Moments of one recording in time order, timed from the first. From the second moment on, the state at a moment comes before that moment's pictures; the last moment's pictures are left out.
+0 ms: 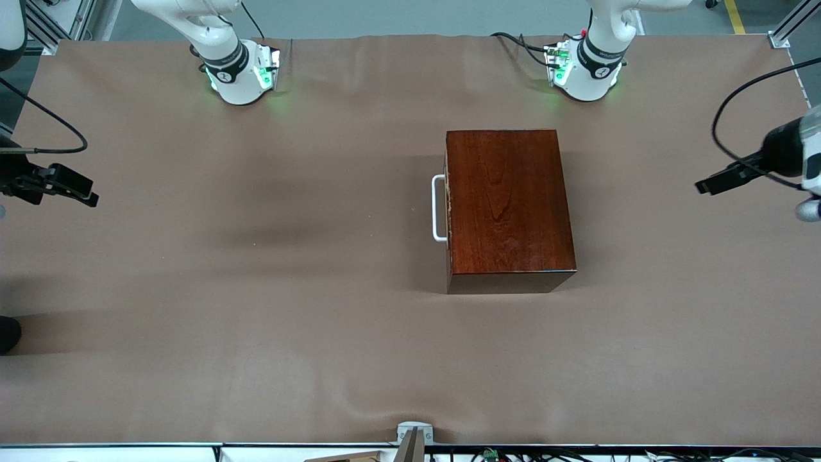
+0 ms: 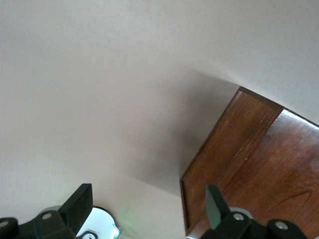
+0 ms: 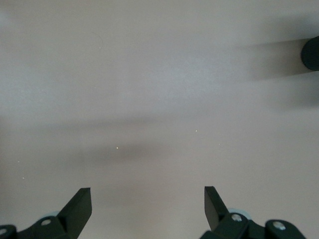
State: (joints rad) left arm -0.13 0.07 0.20 -1.56 -0.09 1.47 -0.38; right arm -0.02 0.08 -0.03 -1.51 0.00 1.60 0.01
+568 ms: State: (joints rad) left arm -0.03 0.01 0.19 -1.57 -0.09 1.47 -0.11; right arm -0.02 0.08 -0.03 -1.51 0.00 1.60 0.01
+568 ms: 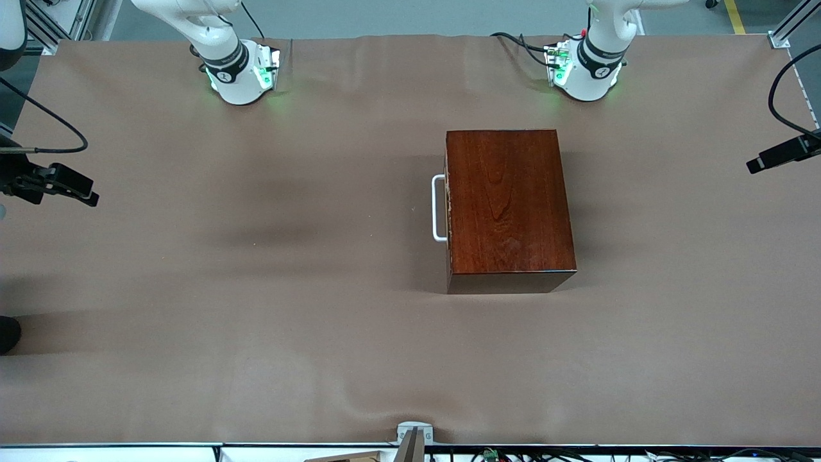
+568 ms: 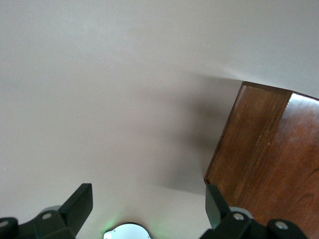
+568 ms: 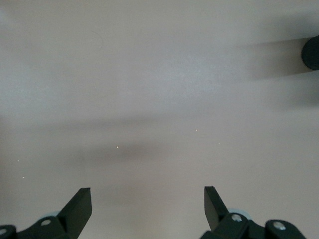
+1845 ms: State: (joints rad) left arm 0.04 -0.06 -0.06 -1.58 0.00 1.50 0.02; right arm -0.02 0.08 -0.03 -1.51 0.00 1.60 0.01
